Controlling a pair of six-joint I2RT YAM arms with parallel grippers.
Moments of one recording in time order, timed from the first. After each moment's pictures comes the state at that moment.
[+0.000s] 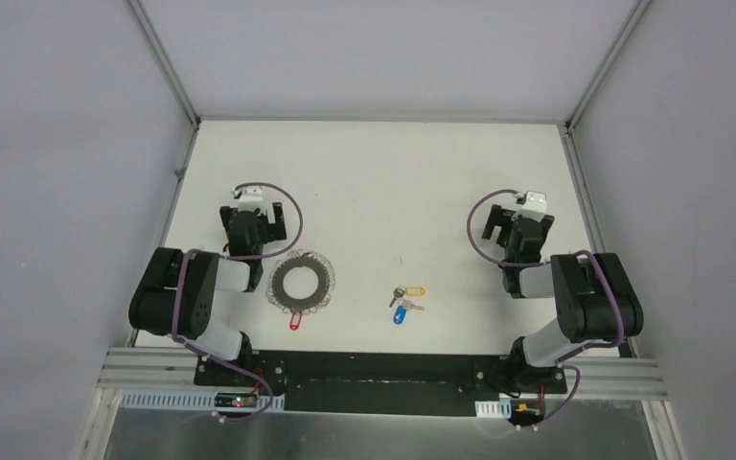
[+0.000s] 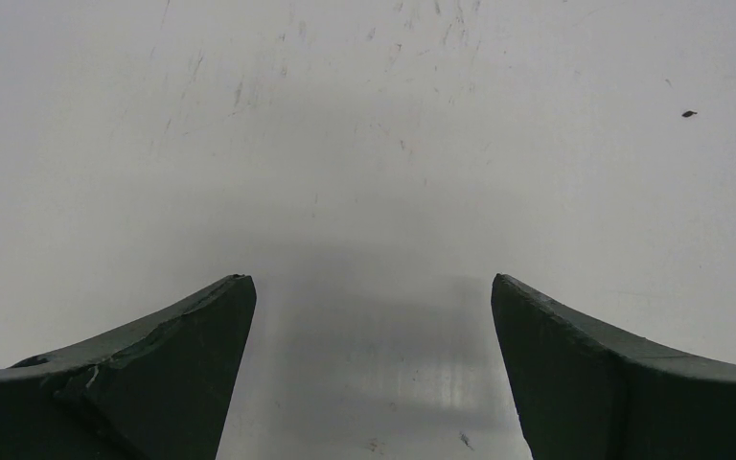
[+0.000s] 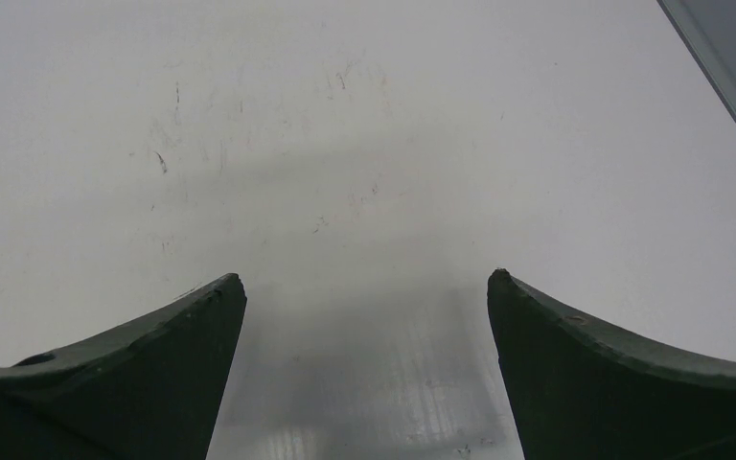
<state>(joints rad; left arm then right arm) -0.10 1.52 0.34 0.84 -0.20 0.02 0.07 1.55 0.32 0.89 0.26 0.09</state>
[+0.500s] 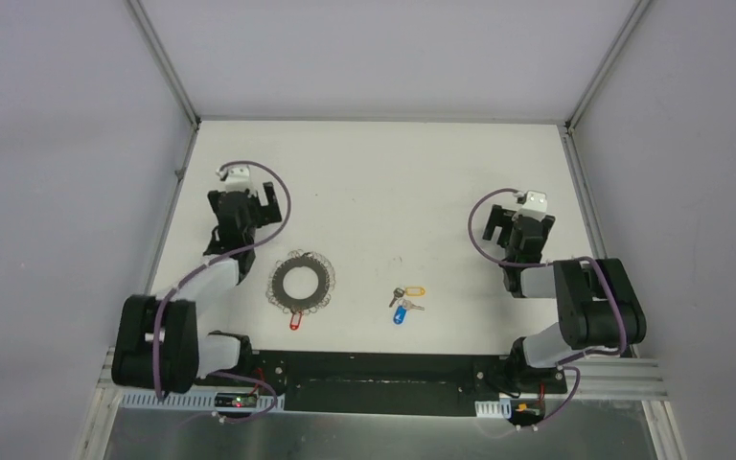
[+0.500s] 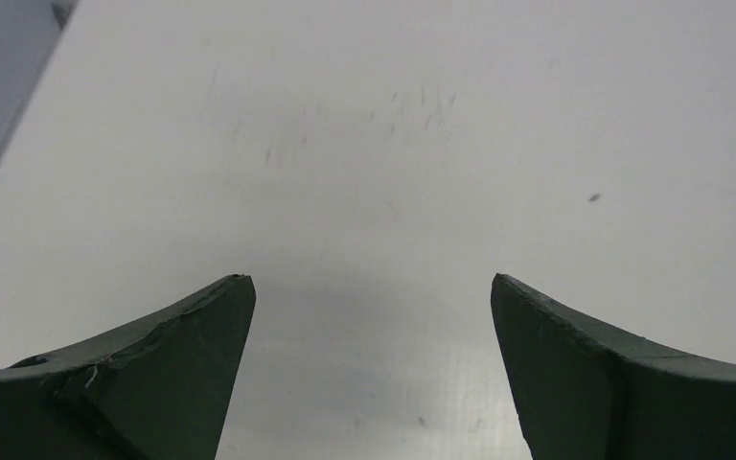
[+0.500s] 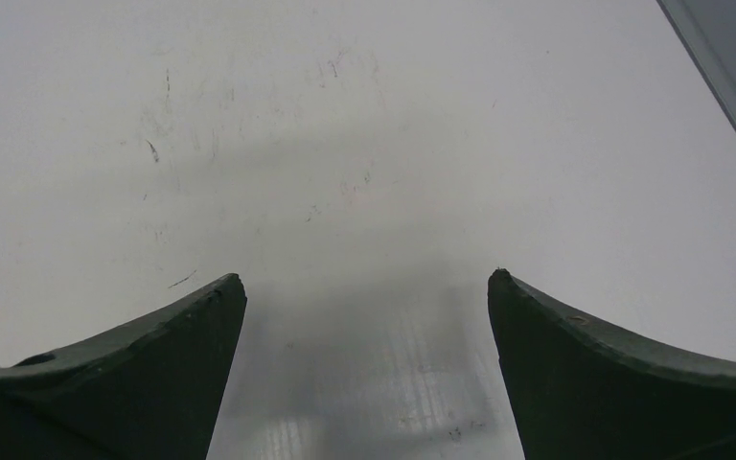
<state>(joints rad) -0.10 1.30 0.44 0.48 -0.21 -0.03 0.07 1.53 0.32 0.85 0.27 0.09</state>
